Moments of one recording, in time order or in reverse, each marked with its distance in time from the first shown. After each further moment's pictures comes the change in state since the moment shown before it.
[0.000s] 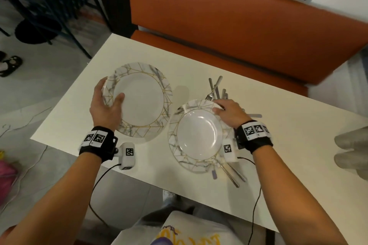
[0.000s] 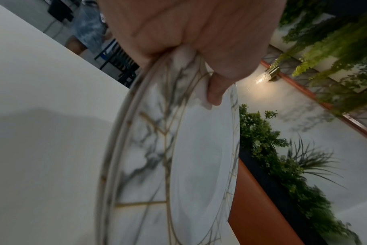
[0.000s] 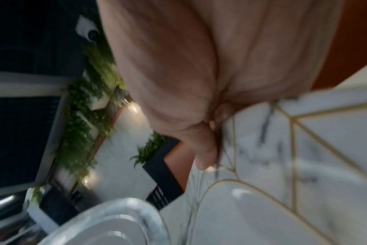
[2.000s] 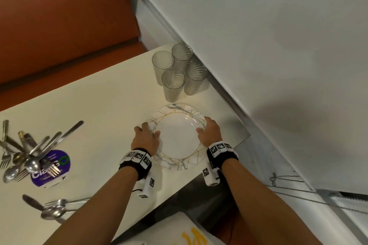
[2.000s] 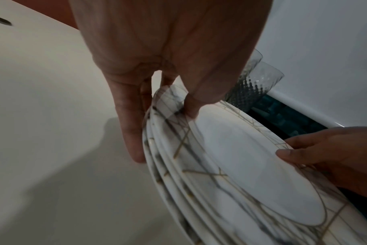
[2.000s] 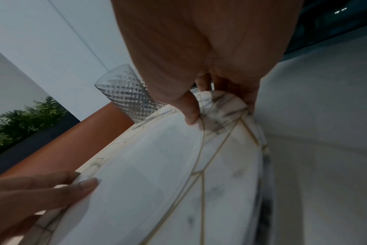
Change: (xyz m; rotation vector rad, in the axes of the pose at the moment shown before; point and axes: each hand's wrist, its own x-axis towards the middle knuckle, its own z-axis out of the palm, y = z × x) left_hand -0.429 0.089 0.484 0.863 -1.262 0.281; right_hand -0.316 0.454 -0.041 0.465 0.682 0.909
